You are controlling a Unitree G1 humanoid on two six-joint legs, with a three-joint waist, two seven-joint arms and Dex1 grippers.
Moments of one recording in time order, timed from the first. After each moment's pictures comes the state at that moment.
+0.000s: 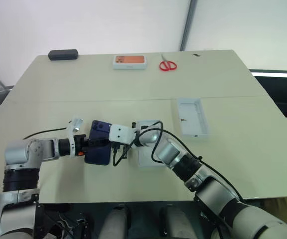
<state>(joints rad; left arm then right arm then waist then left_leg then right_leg) -0.44 0.61 0.22 0.16 -0.61 1.31 -0.94 -0.78 -0.05 0.59 0.40 -0.25 0.32 0.75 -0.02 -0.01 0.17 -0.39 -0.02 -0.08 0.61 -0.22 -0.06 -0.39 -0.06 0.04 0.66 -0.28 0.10</state>
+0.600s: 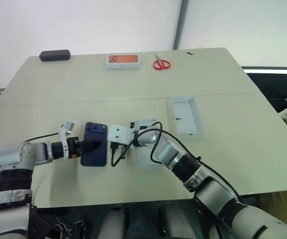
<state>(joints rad) -0.43 0.69 0.22 0.29 -0.64 1.23 -0.96 -0.78 -0.04 0.59 0.40 -0.26 0.32 0.74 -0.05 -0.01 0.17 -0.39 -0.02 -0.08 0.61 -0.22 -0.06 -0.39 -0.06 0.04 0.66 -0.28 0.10</state>
